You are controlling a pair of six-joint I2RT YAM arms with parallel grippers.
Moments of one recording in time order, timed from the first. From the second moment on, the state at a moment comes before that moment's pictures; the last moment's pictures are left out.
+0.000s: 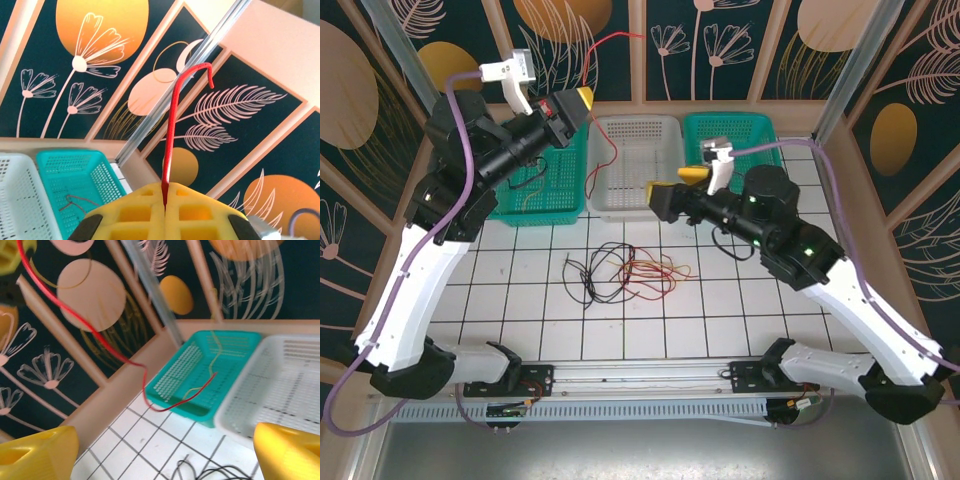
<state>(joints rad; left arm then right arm) -0.54 1.33 1.87 -0.47 0.23 -0.69 0.82 1.07 1.32 -0.37 -0.09 0.42</state>
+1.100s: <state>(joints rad) -0.54 1.37 1.87 -0.47 0.22 -0.79 0.87 1.29 1.45 -0.23 -0.12 0.34</state>
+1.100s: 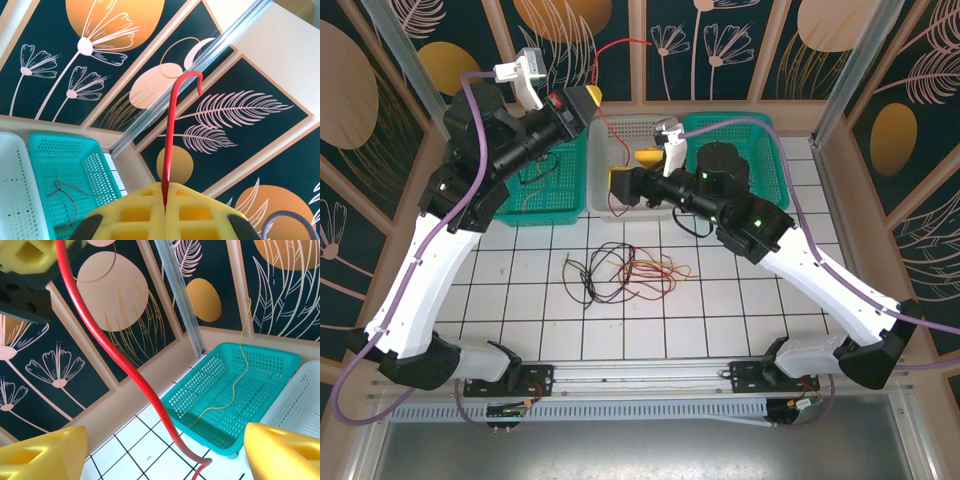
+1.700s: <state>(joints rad) -0.54 1.39 1.82 -0.53 0.18 -0.74 0.72 1.39 1.61 -0.30 -0.32 0.34</state>
